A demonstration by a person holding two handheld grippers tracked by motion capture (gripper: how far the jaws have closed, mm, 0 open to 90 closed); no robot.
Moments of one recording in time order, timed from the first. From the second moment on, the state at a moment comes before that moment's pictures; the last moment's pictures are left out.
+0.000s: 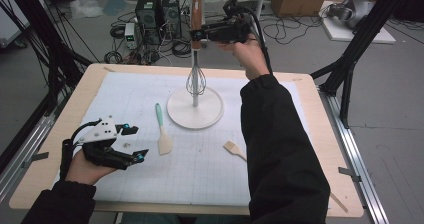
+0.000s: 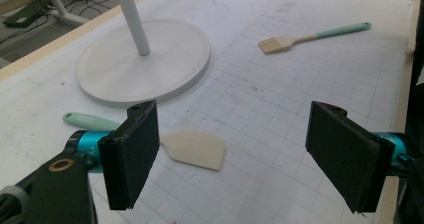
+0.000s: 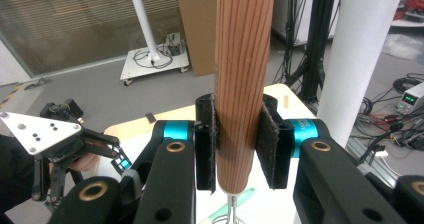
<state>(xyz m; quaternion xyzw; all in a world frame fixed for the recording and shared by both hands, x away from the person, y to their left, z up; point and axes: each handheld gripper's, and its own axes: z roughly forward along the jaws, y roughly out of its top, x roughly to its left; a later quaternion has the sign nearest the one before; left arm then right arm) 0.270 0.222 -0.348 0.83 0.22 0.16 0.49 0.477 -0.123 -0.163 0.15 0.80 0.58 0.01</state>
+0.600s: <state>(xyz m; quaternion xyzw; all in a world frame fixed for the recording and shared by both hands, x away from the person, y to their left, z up) 0.269 0.223 -0.347 0.83 0.22 0.17 0.49 0.480 -0.112 -0.168 0.15 0.80 0.58 -0.01</state>
